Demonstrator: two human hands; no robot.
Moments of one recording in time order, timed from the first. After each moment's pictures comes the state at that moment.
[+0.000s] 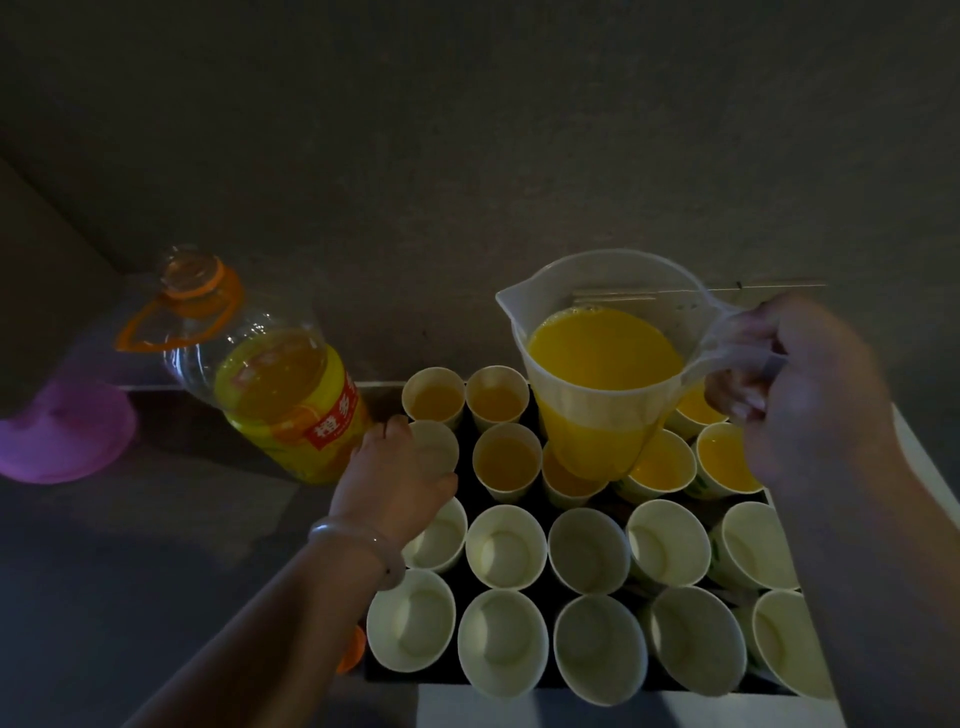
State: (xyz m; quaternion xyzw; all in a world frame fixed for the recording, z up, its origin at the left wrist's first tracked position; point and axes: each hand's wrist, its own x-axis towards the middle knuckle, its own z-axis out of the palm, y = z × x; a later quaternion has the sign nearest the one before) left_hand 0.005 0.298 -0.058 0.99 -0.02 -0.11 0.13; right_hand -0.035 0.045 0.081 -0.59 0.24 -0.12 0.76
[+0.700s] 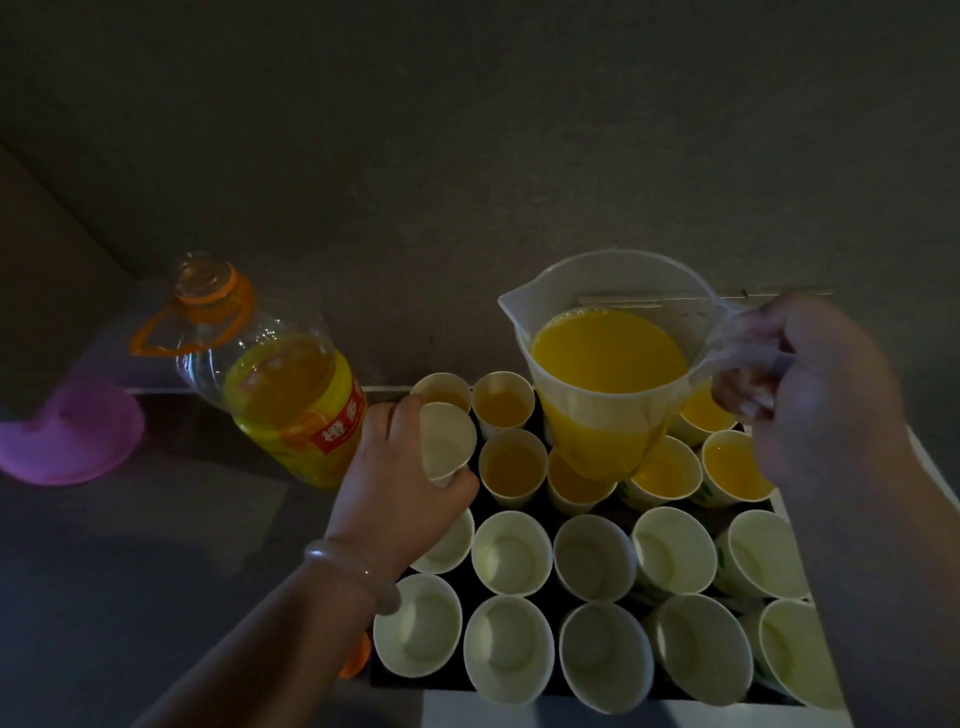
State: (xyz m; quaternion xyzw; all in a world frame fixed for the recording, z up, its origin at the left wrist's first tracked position) left_hand -0.020 0.291 -0.017 0.95 -0.04 0.00 0.29; right_hand -0.032 0.048 0.089 -0.61 0.25 -0.11 0.74
